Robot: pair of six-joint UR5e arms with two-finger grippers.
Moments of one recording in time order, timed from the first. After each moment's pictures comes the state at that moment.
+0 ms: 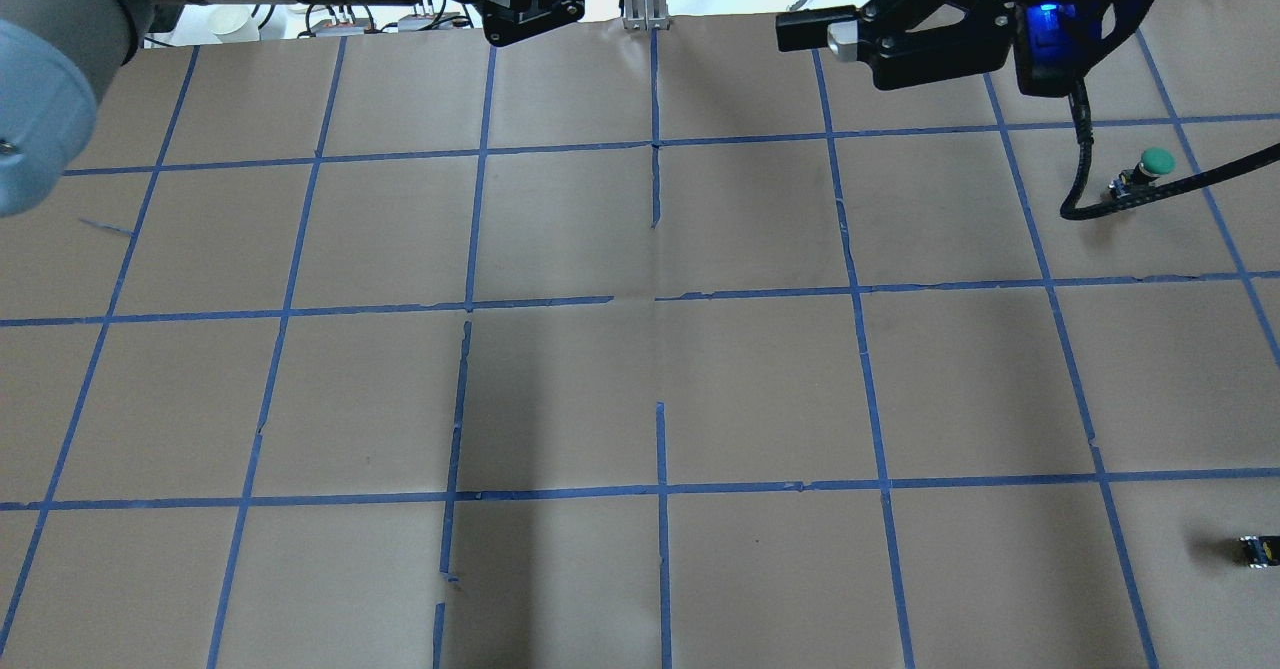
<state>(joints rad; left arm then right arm) -1.55 -1.54 -1.60 -1.68 0.10 0.12 1.35 -1.69 1.55 -0.97 -0.19 0.96</state>
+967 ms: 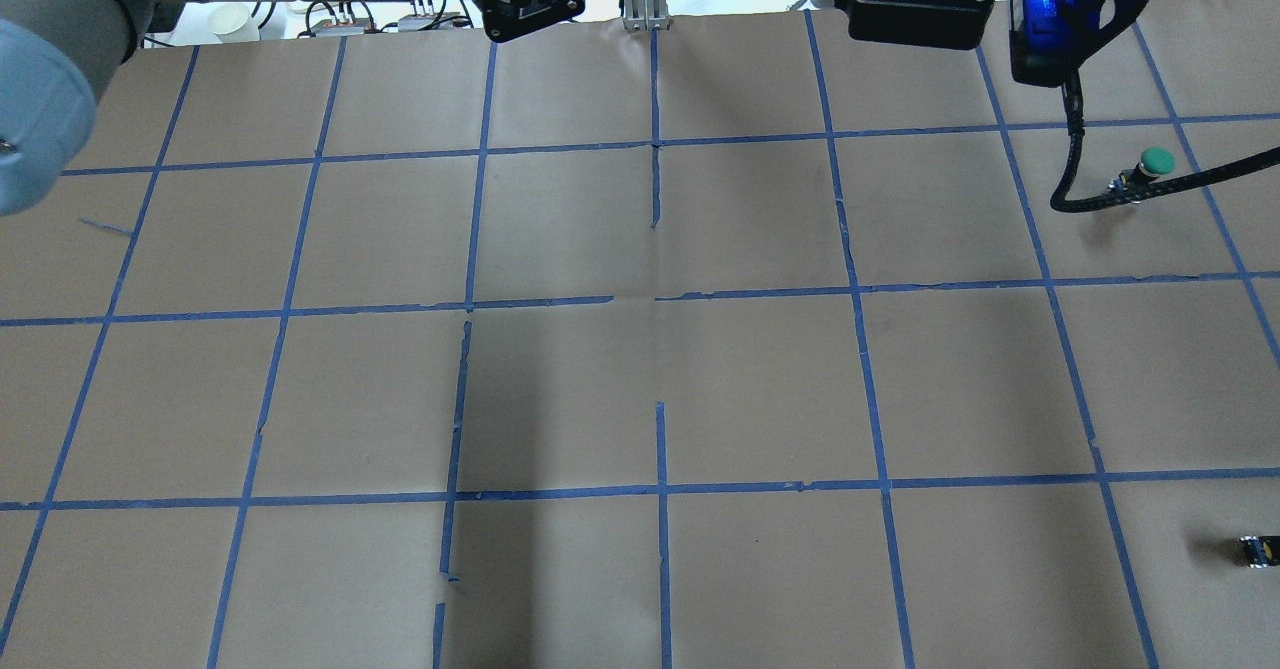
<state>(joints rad) -1.55 -1.54 -1.60 -1.68 0.10 0.12 1.35 -1.69 1.57 -0.99 -0.15 0.97</state>
